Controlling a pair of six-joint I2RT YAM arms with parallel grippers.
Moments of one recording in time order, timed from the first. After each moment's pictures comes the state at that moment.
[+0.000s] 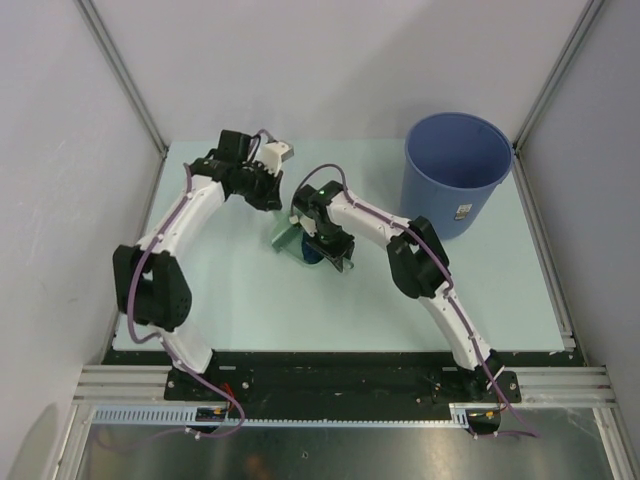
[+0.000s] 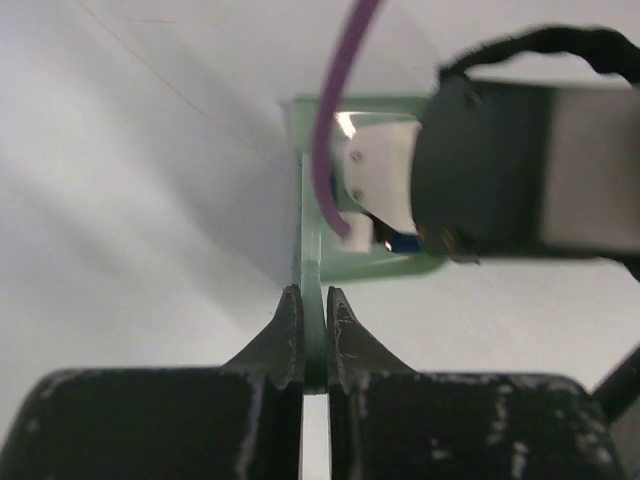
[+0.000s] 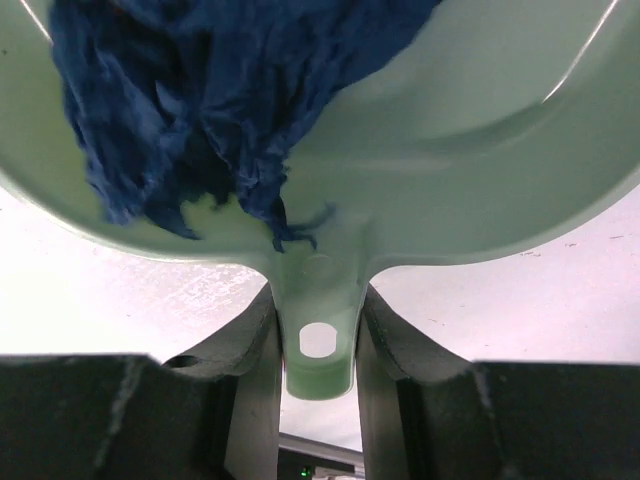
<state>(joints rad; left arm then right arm) -0.25 1.73 1.56 -0.76 0.42 0.31 0.78 2.44 2.17 -1.30 0.02 -0.10</state>
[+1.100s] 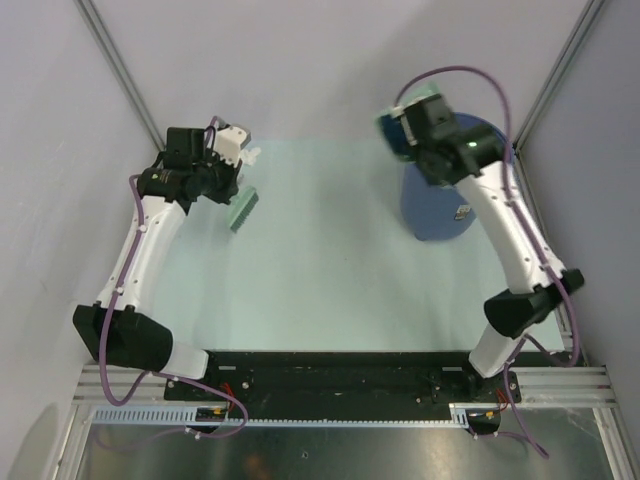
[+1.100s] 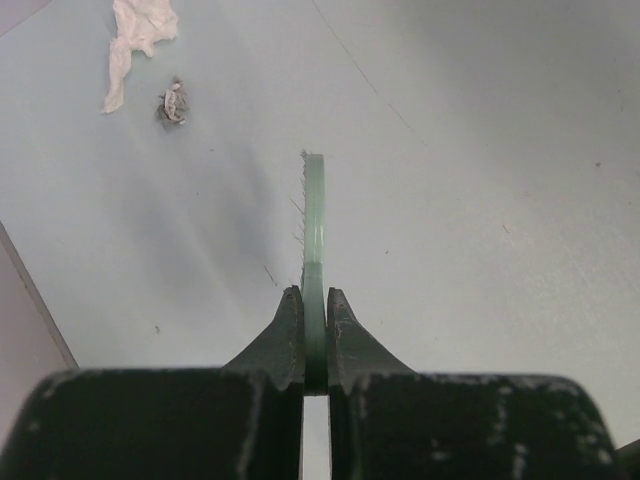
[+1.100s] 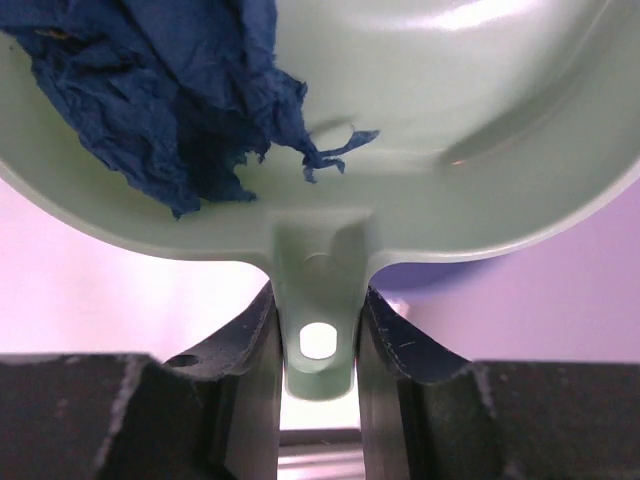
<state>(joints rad) -0.14 1.43 1.53 -0.83 0.22 0.34 0.57 1.75 2.17 -1.33 0.42 -0.13</state>
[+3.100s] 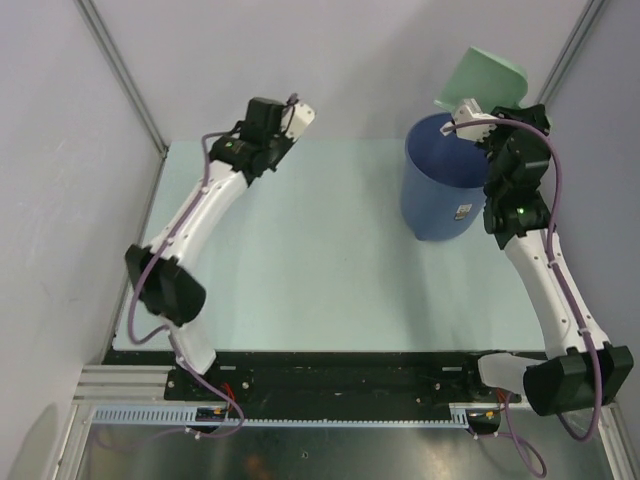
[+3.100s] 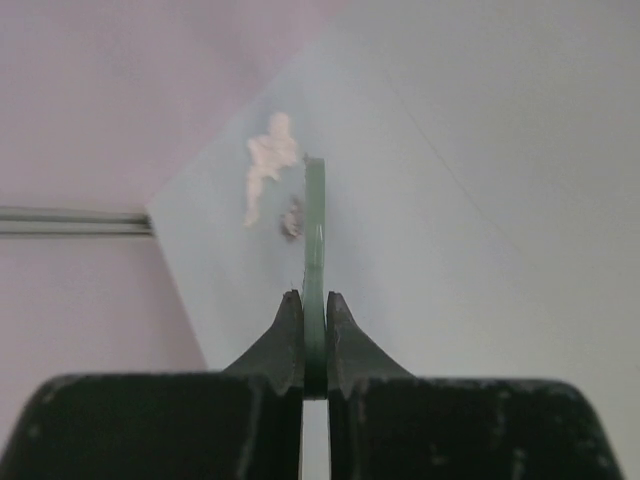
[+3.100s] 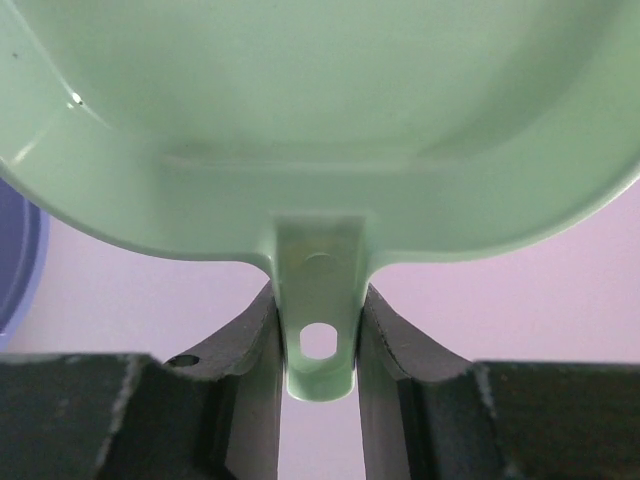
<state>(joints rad) -0.42 1.73 1.85 -0.76 -0.22 0.44 0.15 1.24 1.29 0.08 0.46 -1.40</state>
